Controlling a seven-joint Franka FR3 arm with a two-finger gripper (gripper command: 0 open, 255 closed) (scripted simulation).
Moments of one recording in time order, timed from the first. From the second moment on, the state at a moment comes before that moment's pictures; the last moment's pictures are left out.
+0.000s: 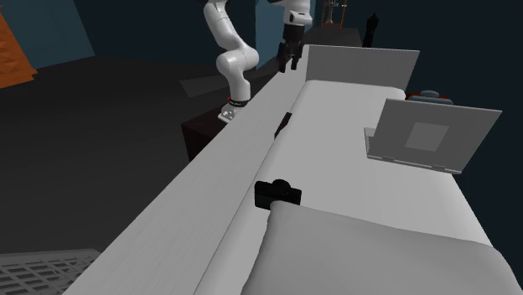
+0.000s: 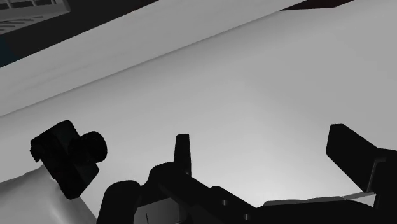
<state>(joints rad) -0.07 -0.65 -0.09 -2.45 -0.17 1.78 -0.11</state>
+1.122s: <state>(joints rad) -0.12 -0.14 -0.42 -2.25 -0.16 2.10 -0.62</state>
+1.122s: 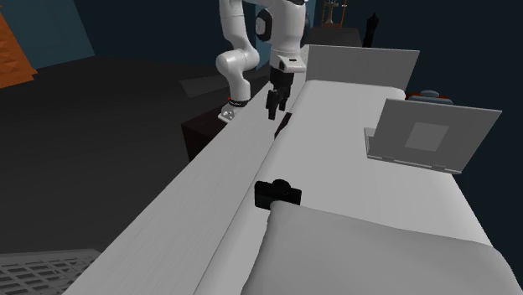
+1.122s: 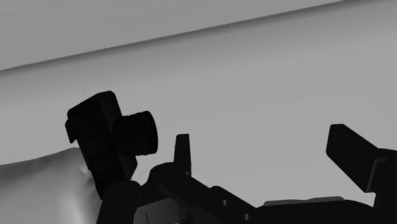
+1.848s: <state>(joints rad) -0.23 0.34 -0.46 -1.88 0.08 2.16 -0.99</state>
